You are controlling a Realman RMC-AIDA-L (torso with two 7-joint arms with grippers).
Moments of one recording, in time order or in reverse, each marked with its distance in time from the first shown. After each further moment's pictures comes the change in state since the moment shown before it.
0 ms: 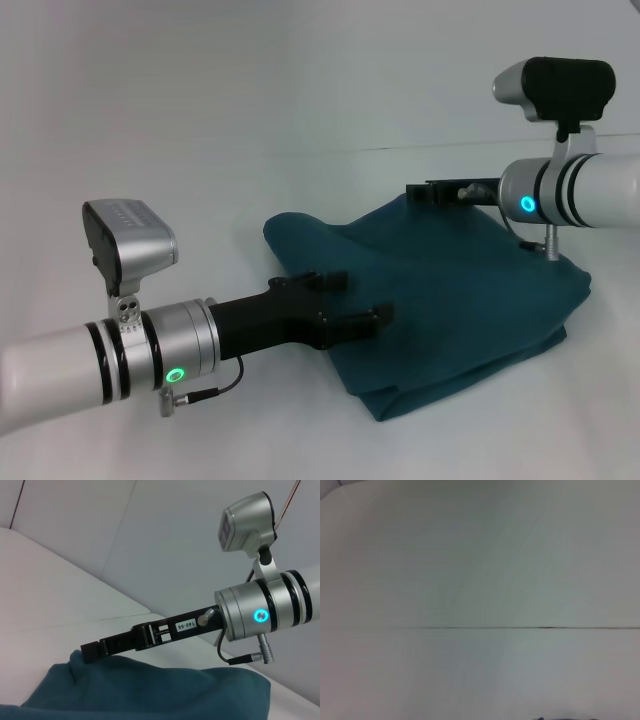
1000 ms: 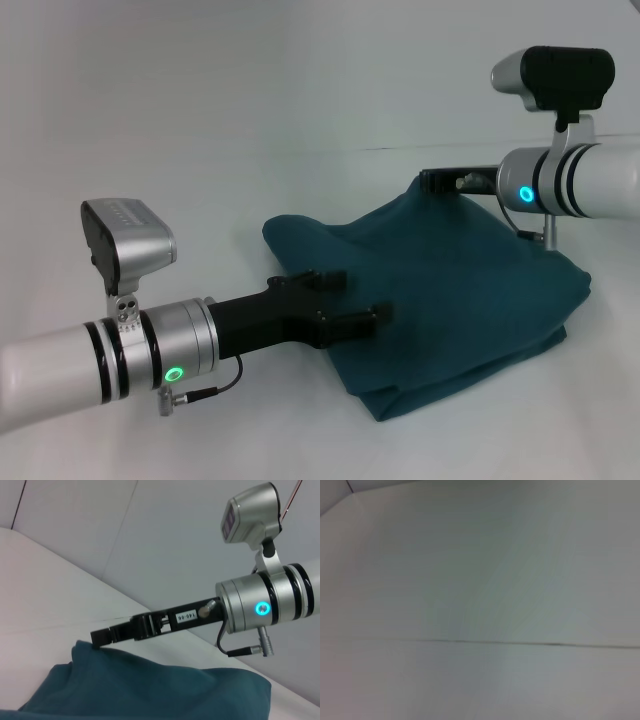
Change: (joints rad) left arm 0.000 0.002 -0.002 0.001 0.000 0.001 -0.002; right arm -0.005 0.006 0.005 -0.038 0.005 -0.008 -0.019
